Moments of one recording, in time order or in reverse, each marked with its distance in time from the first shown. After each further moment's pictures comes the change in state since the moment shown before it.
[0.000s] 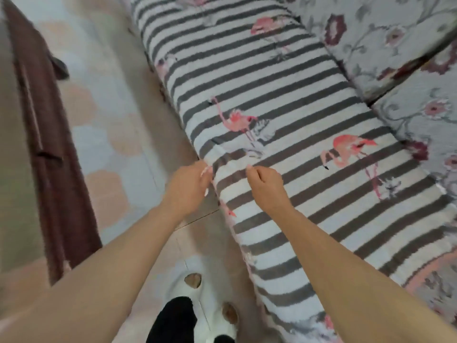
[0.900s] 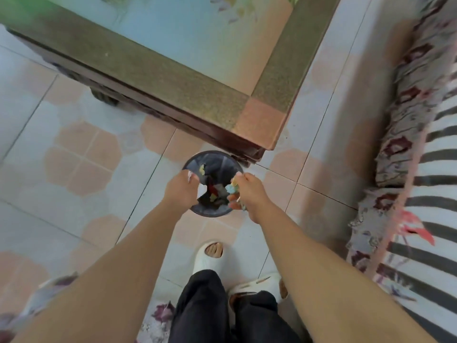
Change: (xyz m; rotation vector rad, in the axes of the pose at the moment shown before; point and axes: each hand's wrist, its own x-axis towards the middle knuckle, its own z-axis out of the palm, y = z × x) left_hand -0.411 -0.380 0.024 -0.696 0.315 -1.243; right_hand -0.251 -0.073 0.470 -0.012 -0.891 0.500
